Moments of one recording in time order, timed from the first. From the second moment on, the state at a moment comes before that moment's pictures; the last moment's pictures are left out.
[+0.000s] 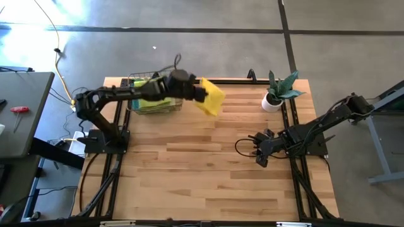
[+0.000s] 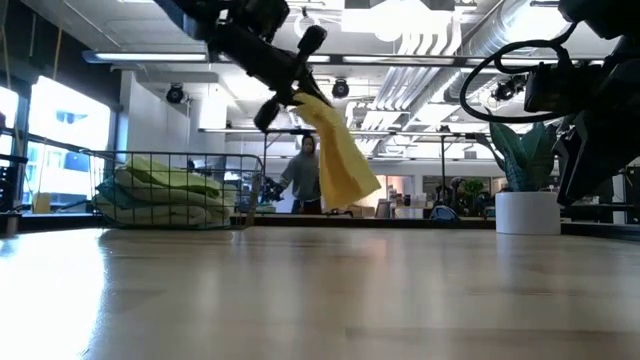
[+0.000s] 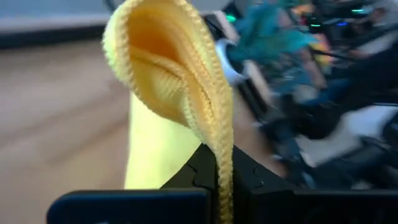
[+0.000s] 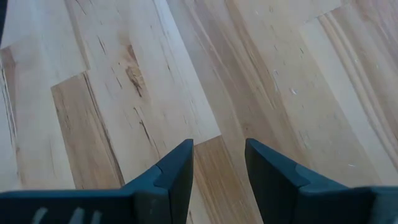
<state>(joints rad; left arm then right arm) 0.51 1.60 1.13 -0.03 0.13 -0.79 0.38 0.99 0.44 -0.50 0.21 0.73</state>
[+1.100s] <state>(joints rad) 0.79 1.42 1.21 -1.19 -0.53 -0.63 0.38 0.99 0.44 -0.50 0.21 0.73</state>
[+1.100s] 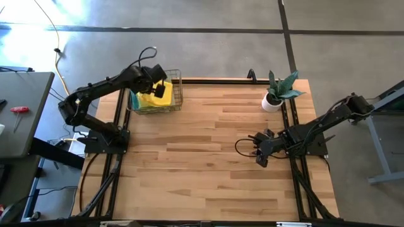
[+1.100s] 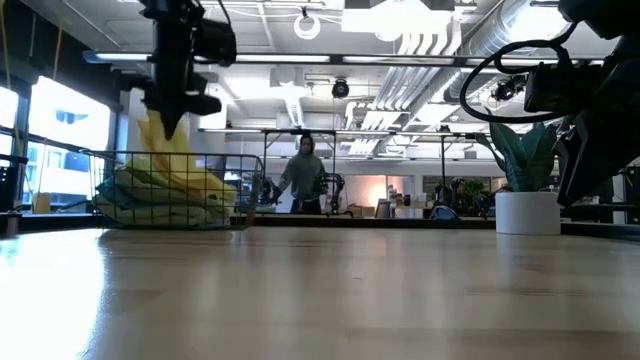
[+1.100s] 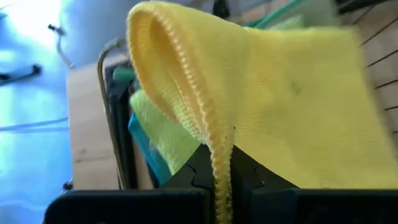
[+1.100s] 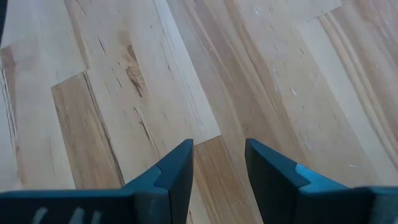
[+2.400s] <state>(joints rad) 0.72 1.19 1.17 -1.06 -0.56 -0.54 0.38 0.99 0.44 -0.50 0.21 0.73</state>
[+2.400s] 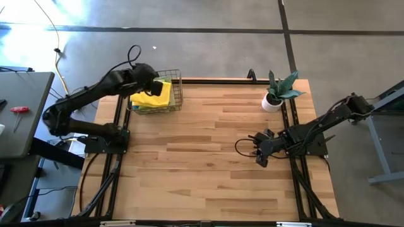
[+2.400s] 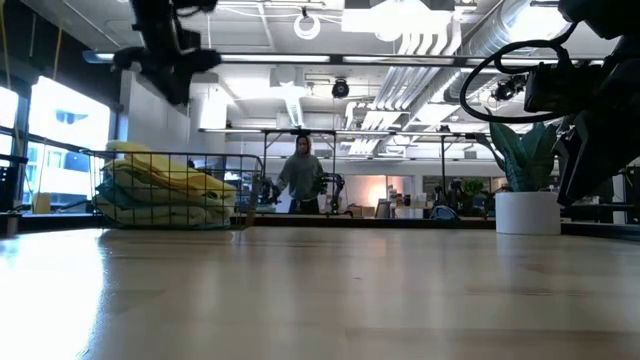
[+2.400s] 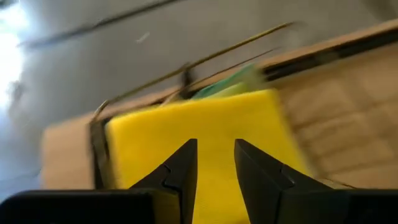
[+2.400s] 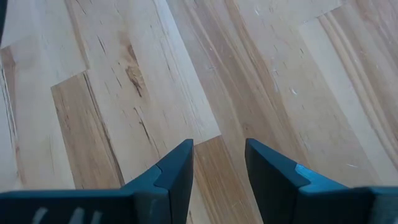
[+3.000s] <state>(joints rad) 0.10 0.78 1.02 -0.94 -0.69 -0.47 0.38 0.99 0.44 -0.50 0.21 0.73</state>
